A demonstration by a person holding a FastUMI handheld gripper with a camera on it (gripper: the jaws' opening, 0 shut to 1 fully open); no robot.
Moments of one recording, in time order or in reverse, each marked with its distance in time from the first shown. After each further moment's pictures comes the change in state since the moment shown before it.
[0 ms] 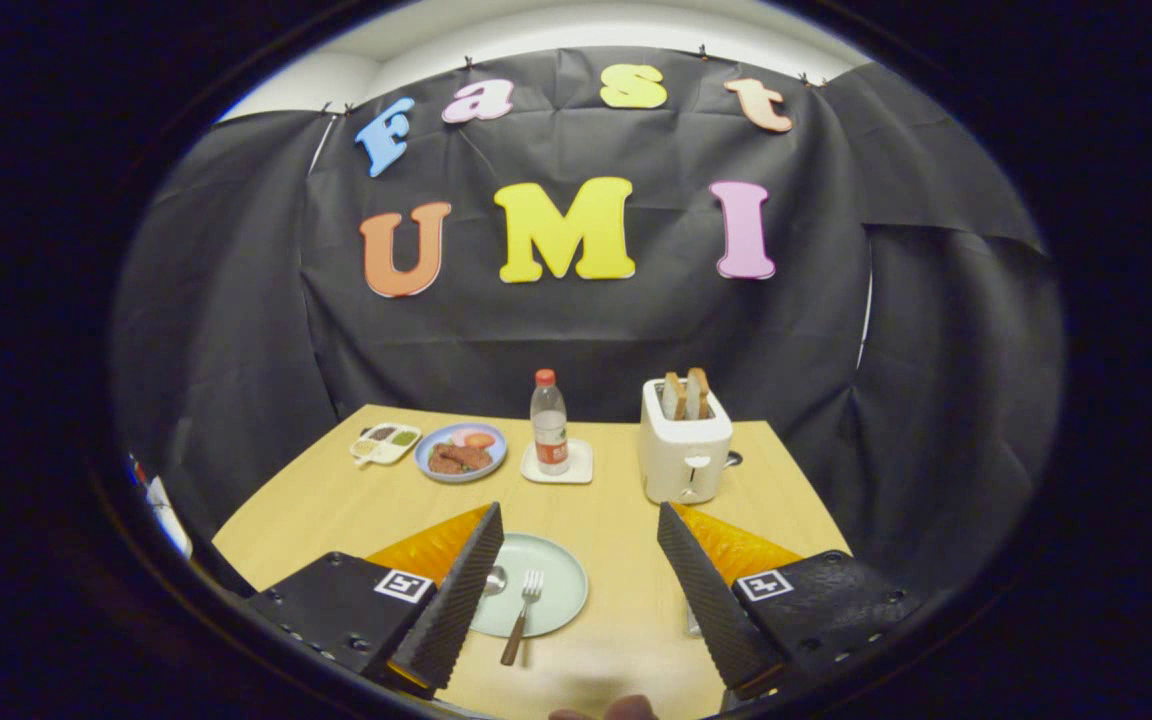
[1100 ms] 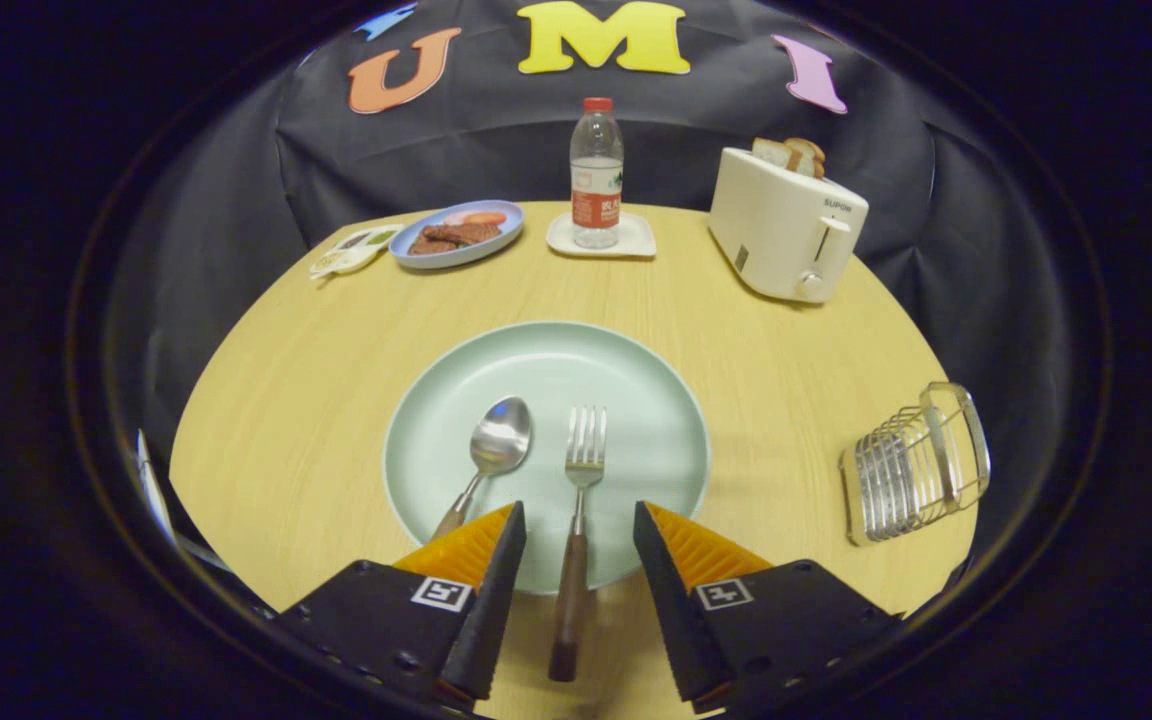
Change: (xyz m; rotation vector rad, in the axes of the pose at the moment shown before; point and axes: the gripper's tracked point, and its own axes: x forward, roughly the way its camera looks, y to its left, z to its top) arm 0.131 0.065 -0.214 -0.019 0.514 -0.015
